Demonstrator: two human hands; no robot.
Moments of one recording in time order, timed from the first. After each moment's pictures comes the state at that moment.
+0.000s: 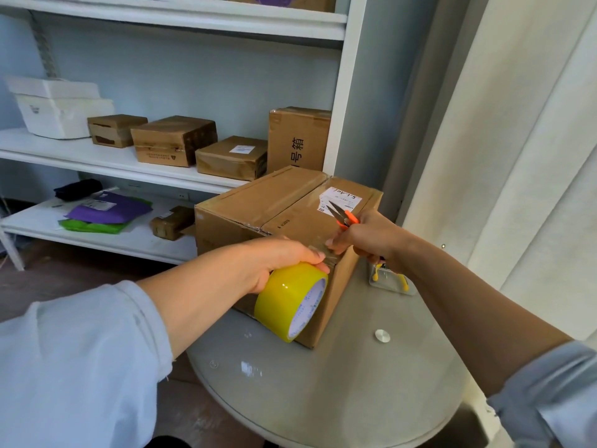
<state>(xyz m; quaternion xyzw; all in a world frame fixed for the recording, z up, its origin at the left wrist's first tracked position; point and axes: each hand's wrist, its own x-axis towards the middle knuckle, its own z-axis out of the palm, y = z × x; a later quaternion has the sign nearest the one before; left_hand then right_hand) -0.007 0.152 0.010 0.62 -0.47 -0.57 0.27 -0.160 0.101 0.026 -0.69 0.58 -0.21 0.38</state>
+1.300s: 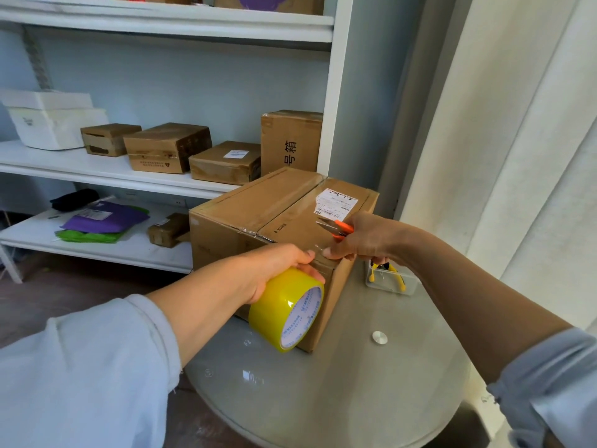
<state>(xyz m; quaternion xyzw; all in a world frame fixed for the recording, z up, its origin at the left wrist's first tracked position) -0.015 0.145 0.005 0.62 -0.45 -0.59 0.25 -0.172 0.089 0.035 -0.75 0.56 -0.09 0.34</state>
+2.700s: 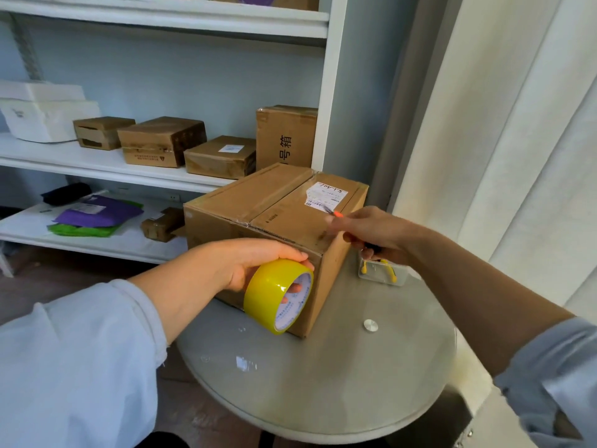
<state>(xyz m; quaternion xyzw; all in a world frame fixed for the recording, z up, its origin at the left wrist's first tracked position) 0.003 0.140 -0.009 0.58 -0.43 -0.65 0.22 -0.189 0.096 0.023 -0.67 0.56 -0.22 0.44</state>
